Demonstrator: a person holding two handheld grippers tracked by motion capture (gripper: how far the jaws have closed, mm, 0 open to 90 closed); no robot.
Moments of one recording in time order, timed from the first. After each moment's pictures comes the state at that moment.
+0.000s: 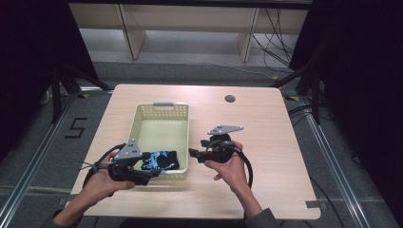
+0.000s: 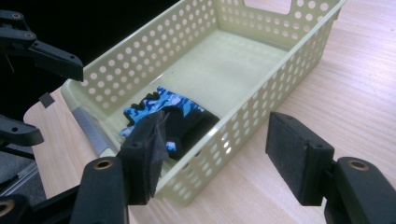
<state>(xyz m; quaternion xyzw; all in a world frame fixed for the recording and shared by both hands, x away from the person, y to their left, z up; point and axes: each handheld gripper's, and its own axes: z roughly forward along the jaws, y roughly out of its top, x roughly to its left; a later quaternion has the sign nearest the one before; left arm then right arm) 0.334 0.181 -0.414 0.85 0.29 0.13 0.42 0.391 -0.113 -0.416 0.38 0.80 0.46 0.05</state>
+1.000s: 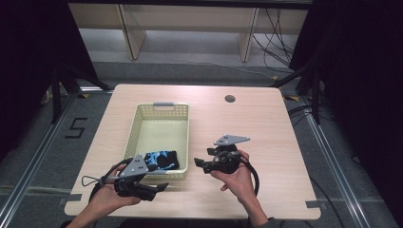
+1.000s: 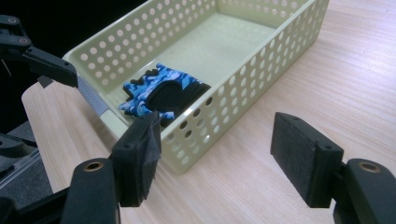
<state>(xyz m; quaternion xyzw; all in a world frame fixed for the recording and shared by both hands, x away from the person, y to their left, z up) 0.308 0.166 -0.435 0.85 0.27 0.12 0.44 0.370 -0.131 -0.430 0.38 0.81 0.45 0.07</state>
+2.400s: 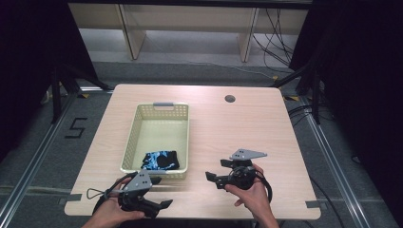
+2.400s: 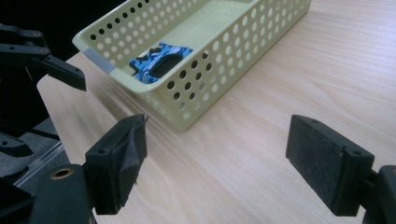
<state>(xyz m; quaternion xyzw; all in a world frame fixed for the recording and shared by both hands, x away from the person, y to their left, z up) 0.285 0.157 -0.462 0.85 0.26 0.08 0.45 0.336 -0.167 -0.447 0.40 0.79 0.47 0.04</state>
